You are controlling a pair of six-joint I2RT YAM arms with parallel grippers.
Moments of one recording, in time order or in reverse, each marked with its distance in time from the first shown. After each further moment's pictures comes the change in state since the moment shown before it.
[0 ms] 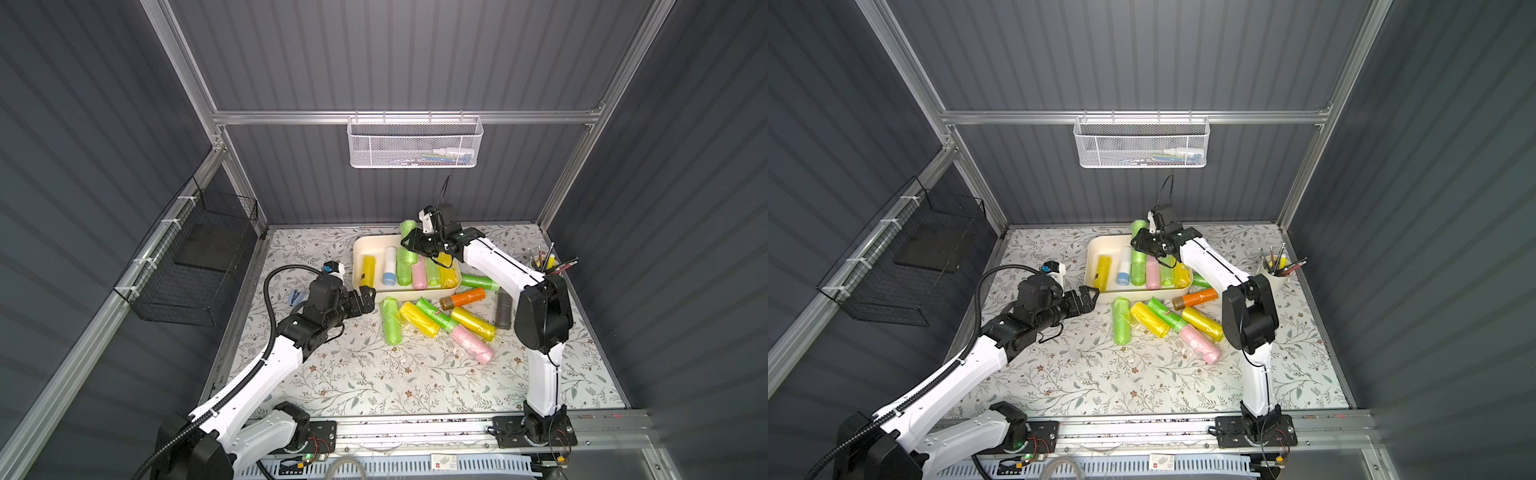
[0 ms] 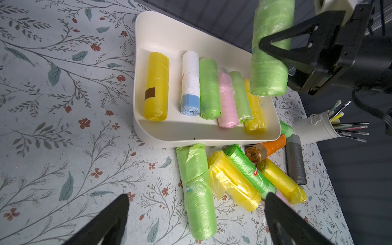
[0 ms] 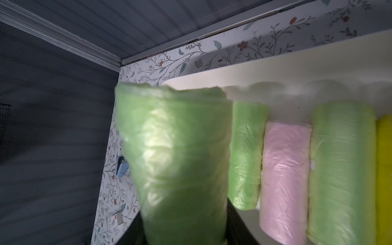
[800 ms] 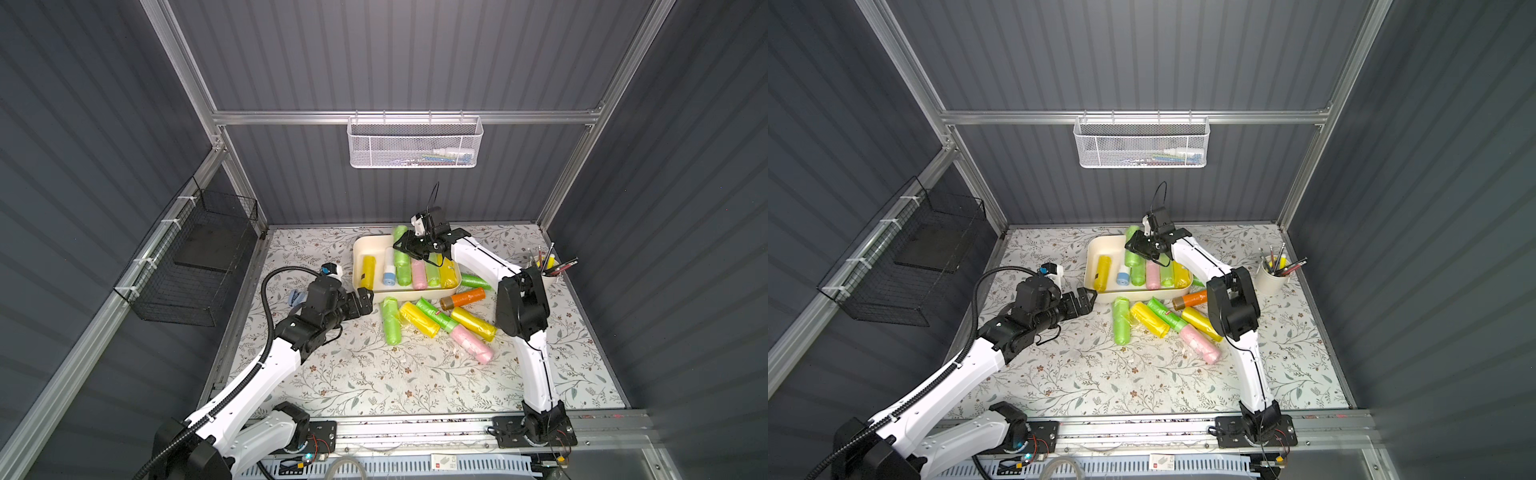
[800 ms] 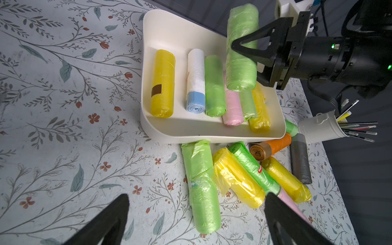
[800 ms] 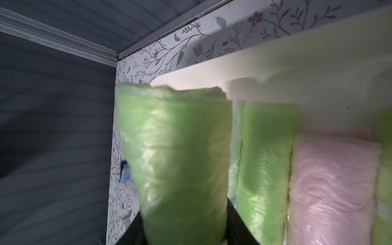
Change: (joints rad) left arm 0.000 -0.023 0.001 -0.040 -0.018 0.002; right arm -0.008 0.183 0.127 0.021 -0.102 0.079
